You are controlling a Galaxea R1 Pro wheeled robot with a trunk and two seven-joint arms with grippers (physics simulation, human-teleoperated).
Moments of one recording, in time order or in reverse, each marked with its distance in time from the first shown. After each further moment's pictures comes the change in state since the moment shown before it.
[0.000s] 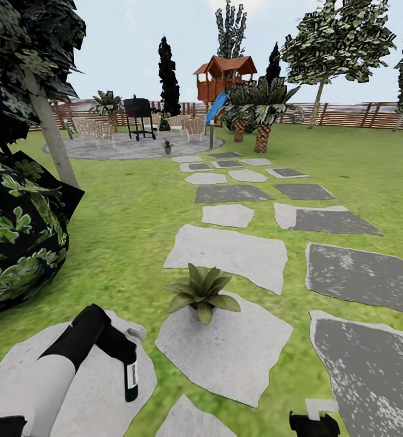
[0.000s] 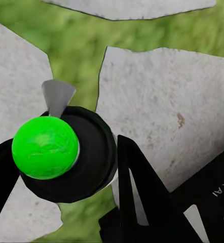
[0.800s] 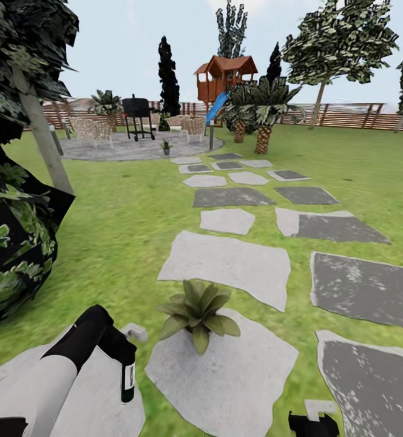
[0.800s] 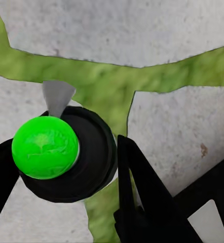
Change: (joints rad) left arm 0.003 -0.001 -0.055 0.000 -0.001 -0.002 0.041; right arm 0.002 0.003 0.001 0.010 0.001 -0.027 -0.006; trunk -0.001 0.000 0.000
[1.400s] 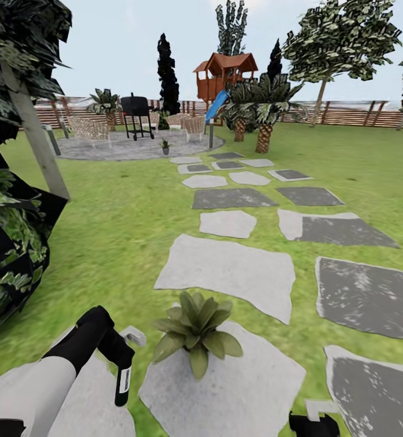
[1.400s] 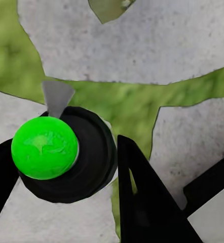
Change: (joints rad) left arm 0.005 0.014 -0.068 0.002 -0.004 0.000 0.006; right arm 0.000 -0.002 0.000 0.000 0.001 0.000 0.001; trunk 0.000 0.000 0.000
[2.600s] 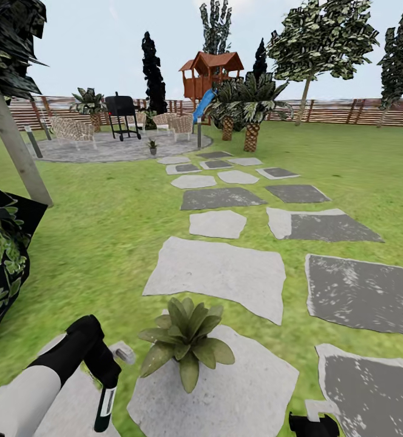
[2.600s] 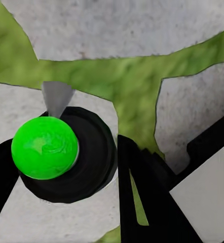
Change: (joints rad) left arm 0.037 0.082 -0.126 0.003 0.002 -0.003 -0.113; right arm 0.000 0.000 0.000 0.002 0.001 0.003 0.002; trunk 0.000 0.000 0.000
